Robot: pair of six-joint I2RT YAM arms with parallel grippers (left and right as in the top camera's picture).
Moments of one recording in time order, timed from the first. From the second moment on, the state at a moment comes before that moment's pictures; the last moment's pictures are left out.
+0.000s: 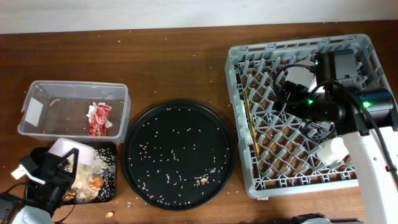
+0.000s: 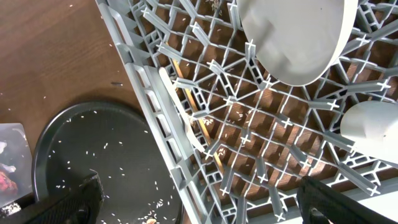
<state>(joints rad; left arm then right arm) 1.18 1.25 0.56 -0.71 1.50 0.33 0.10 1.35 1.55 -1.31 -0.05 0.52</state>
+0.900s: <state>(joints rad) 1.03 1.18 0.60 -0.69 1.53 0.18 0.10 1.35 1.55 -1.31 -0.05 0.52</state>
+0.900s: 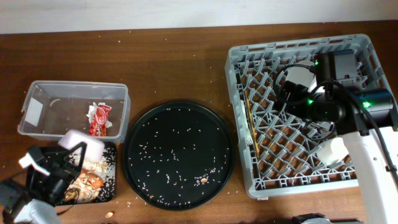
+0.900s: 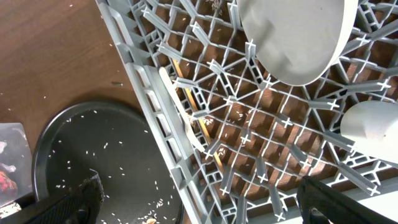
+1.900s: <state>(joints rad) -0.51 2.19 1.21 1.01 1.00 -0.86 0.10 1.35 1.55 -1.31 -0.05 0.52</state>
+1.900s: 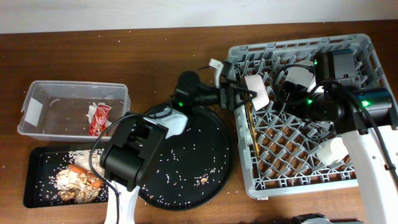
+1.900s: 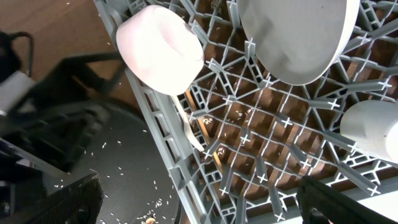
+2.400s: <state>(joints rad) 0.09 1.06 1.30 -1.00 0.09 -0.18 0.10 1.35 1.55 -1.32 -0.05 0.52</state>
